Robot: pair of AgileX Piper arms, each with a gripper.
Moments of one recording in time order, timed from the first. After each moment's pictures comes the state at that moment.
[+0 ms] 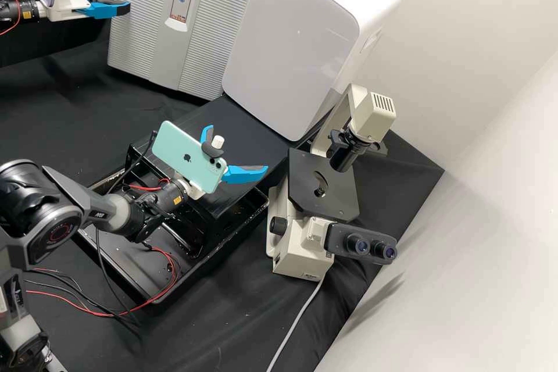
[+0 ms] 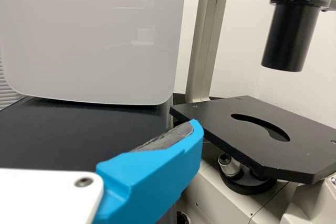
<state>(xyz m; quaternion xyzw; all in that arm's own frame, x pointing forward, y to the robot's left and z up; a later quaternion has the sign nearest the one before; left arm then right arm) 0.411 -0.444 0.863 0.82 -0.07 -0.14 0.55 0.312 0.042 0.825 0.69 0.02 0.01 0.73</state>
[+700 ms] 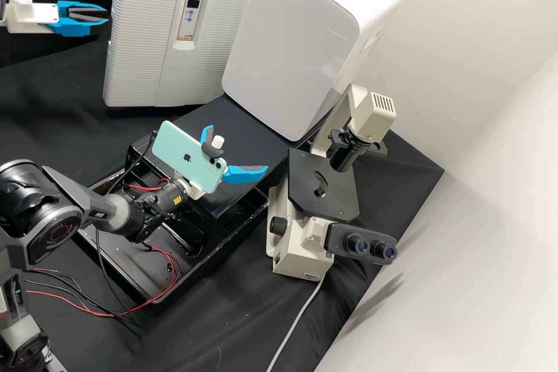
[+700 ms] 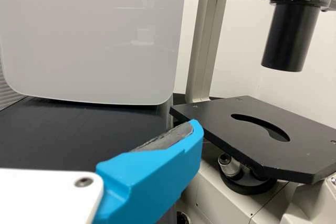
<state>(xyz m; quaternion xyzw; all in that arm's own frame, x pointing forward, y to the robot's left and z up) 0.301 -0.491 0.862 0.82 -0.15 -0.25 0.48 0.312 0.042 0.825 0.69 0.02 0.01 0.73</state>
